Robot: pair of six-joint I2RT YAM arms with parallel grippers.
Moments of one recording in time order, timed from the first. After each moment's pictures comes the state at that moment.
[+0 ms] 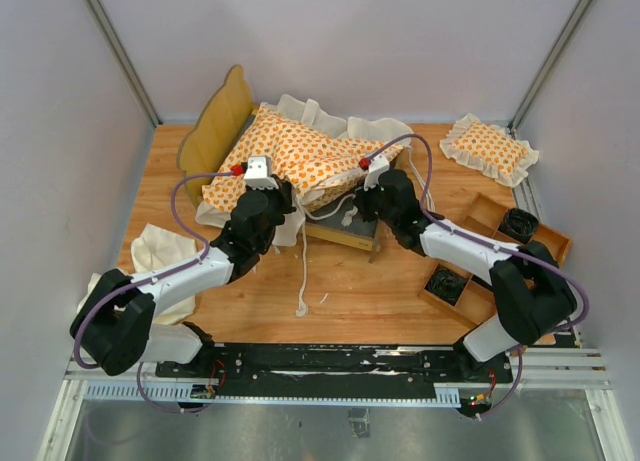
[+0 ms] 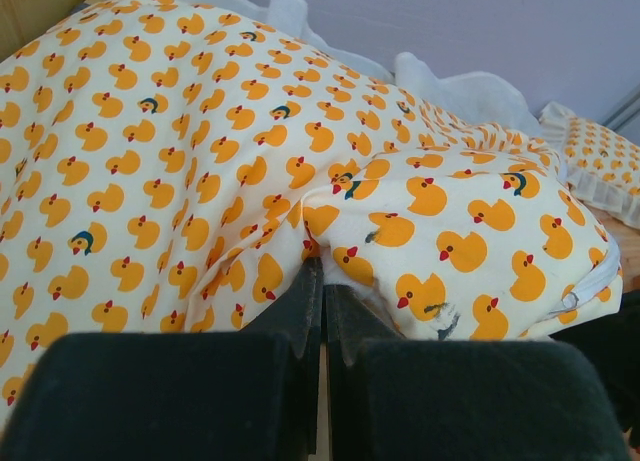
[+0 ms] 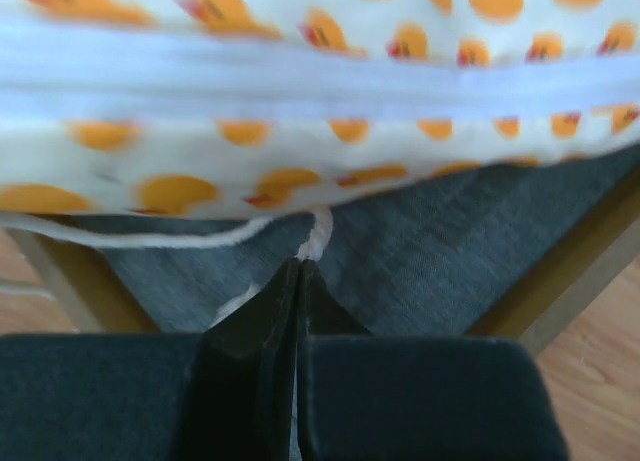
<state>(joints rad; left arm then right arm) -0.64 1.30 0.65 0.60 -0.46 -0.34 0.61 1.49 0.88 0.24 -0.01 0.08</state>
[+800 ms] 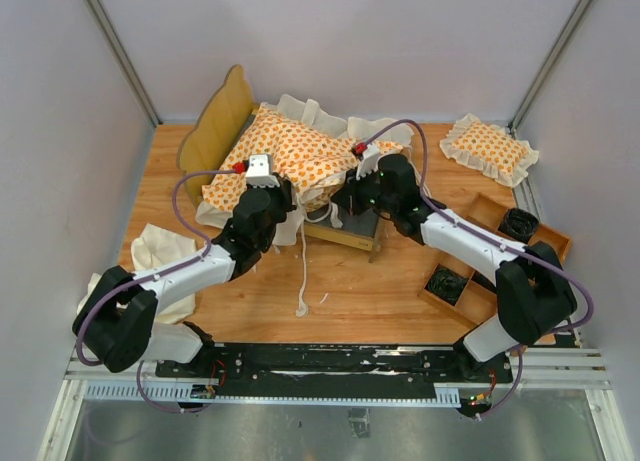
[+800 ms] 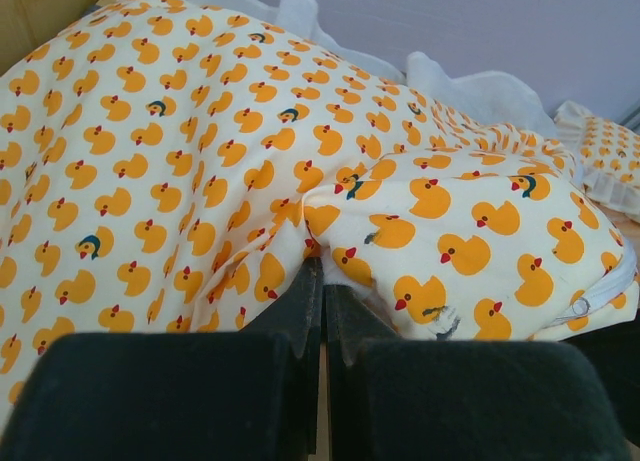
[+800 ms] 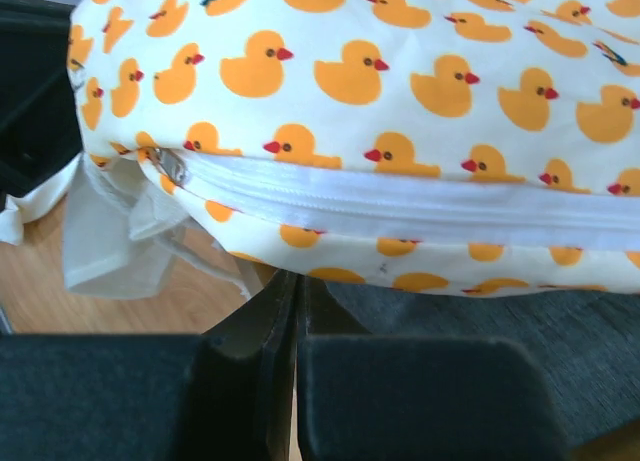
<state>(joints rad) -0.64 1.32 0.67 0.58 -0.47 -0.32 0.58 1.51 1.00 0.14 -0.31 0.22</state>
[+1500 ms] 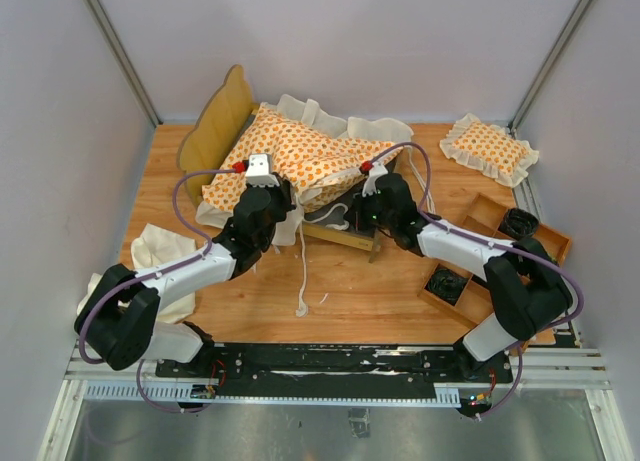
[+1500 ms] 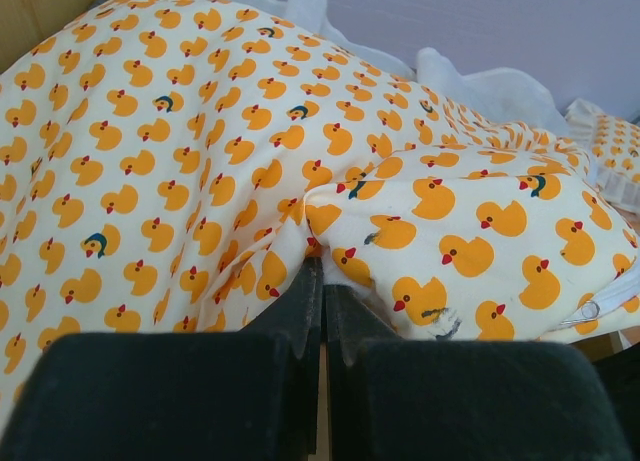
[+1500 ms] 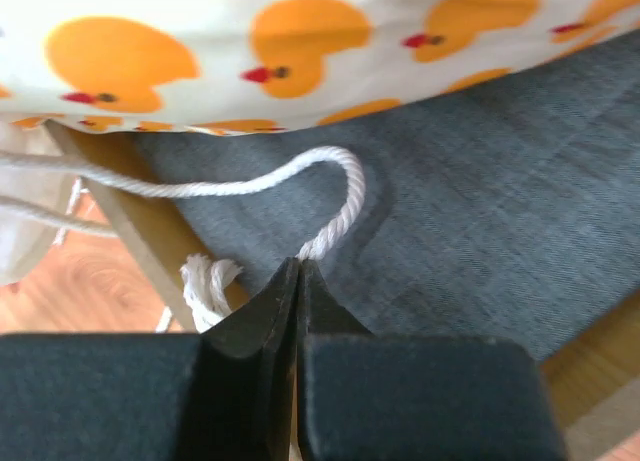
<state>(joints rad) -0.62 1.33 0.68 0.58 -0.47 -0.33 0.59 1.55 0.87 0.17 -0.18 0.32</state>
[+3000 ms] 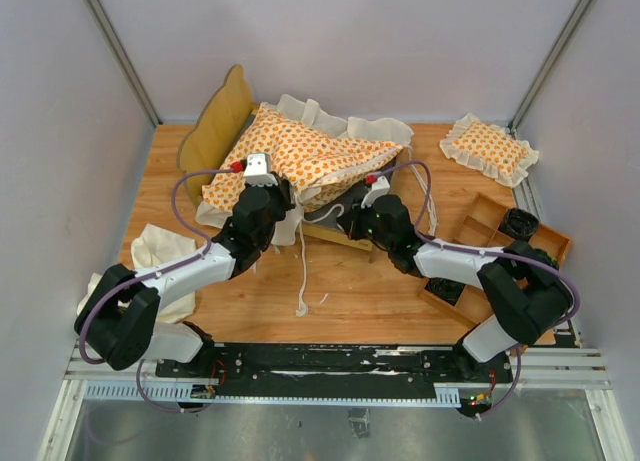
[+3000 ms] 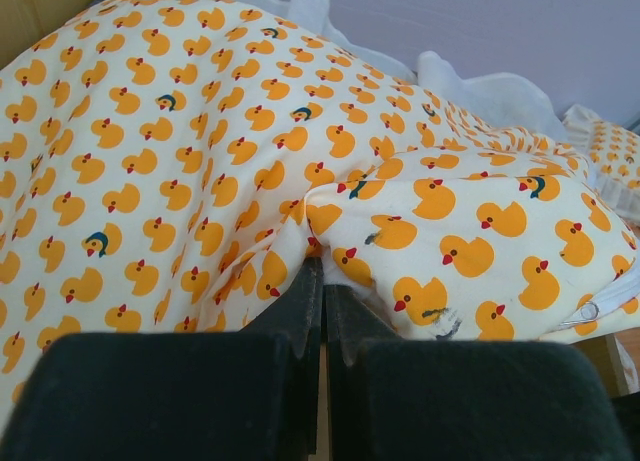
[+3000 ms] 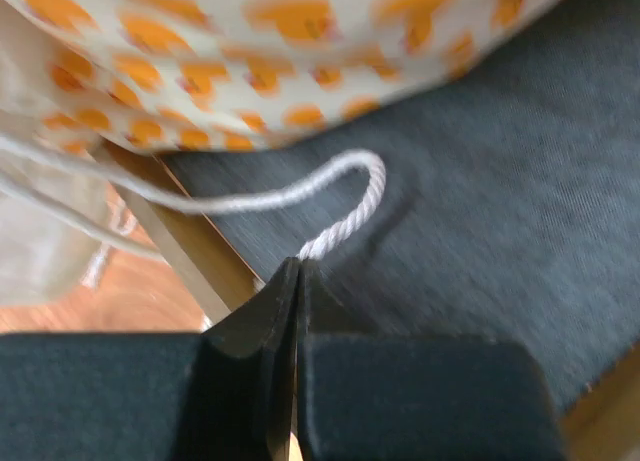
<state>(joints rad) -0.61 1.33 0.68 0.58 -0.47 -0.35 0.67 1.54 0.72 0.50 -0.03 0.43</state>
